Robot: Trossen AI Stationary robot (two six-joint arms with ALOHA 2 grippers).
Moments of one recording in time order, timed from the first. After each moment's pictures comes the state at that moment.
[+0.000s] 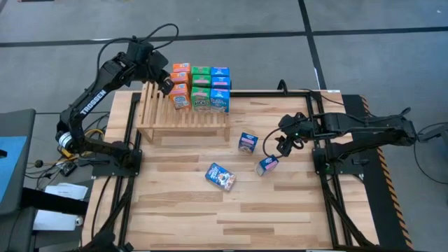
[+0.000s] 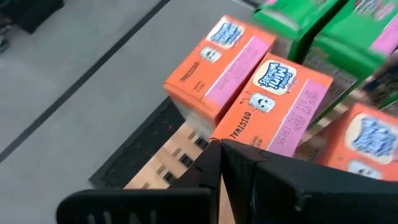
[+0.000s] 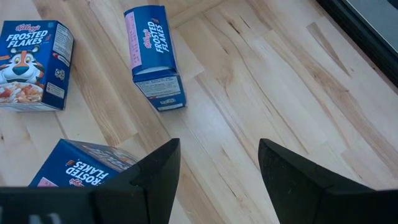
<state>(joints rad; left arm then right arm) 0.91 1.29 1.47 -0.88 -0.05 0.22 -0.05 1.00 0.91 -0.90 0.29 0.46</state>
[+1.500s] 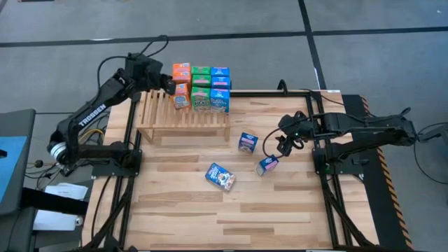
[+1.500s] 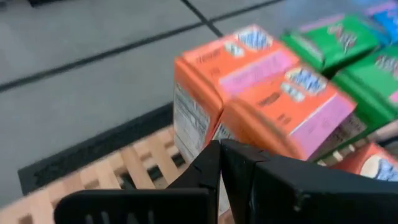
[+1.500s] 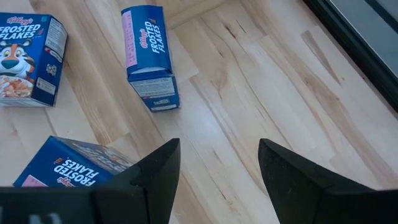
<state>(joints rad) 0.90 1.14 1.13 -0.50 -0.03 -0.16 -0.05 1.00 0.91 -0.90 0.32 0.41</state>
